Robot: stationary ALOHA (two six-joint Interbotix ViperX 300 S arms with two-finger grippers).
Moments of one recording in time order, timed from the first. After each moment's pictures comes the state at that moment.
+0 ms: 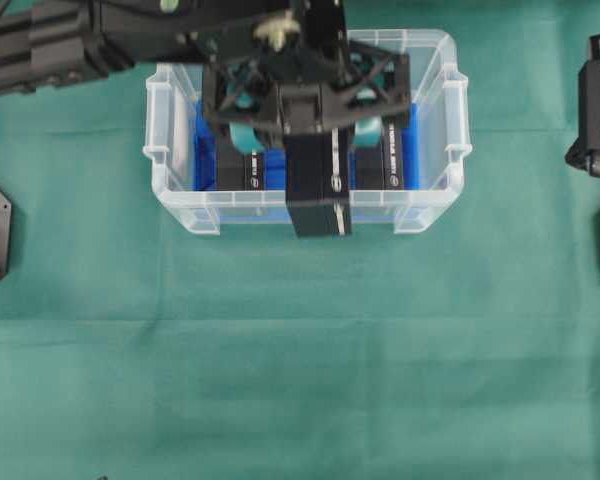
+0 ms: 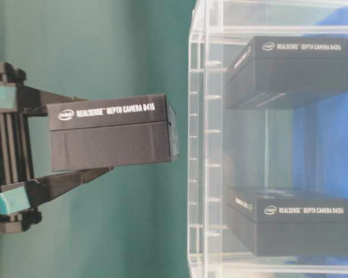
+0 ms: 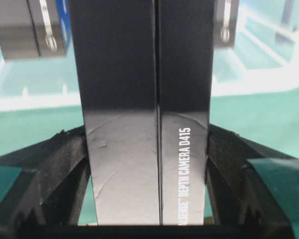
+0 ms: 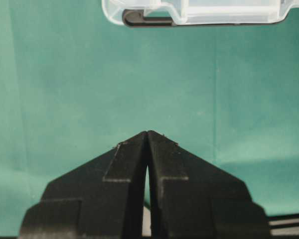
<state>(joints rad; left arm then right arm) 0.08 0.32 -0.60 0.03 1.62 -1.50 -0.01 -0.66 0.52 -0.13 1.35 0.17</state>
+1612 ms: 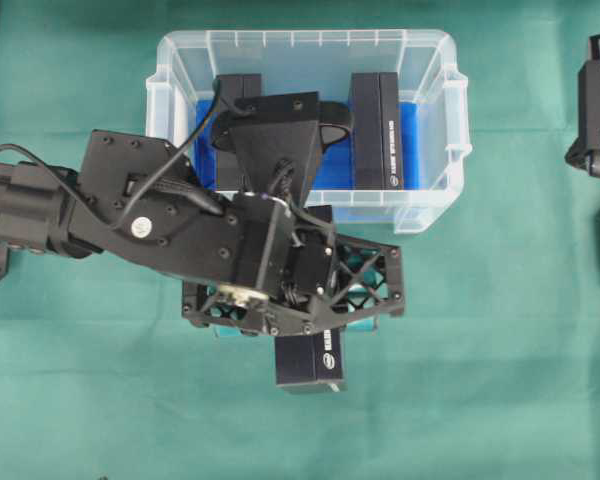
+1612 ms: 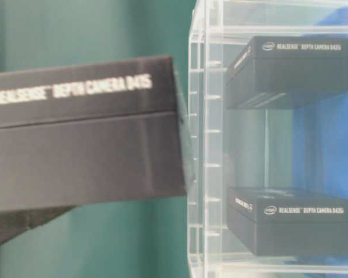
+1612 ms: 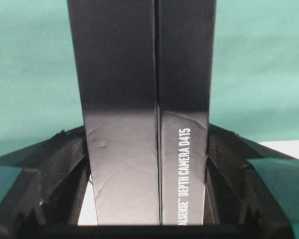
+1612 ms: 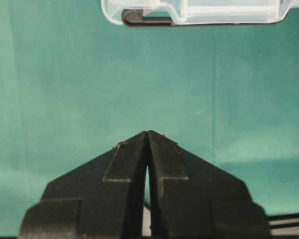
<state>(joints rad) -0.21 0.33 -0.59 0.05 1.63 -1.82 -0.01 -0.66 0.52 -0.13 1.35 0.17</state>
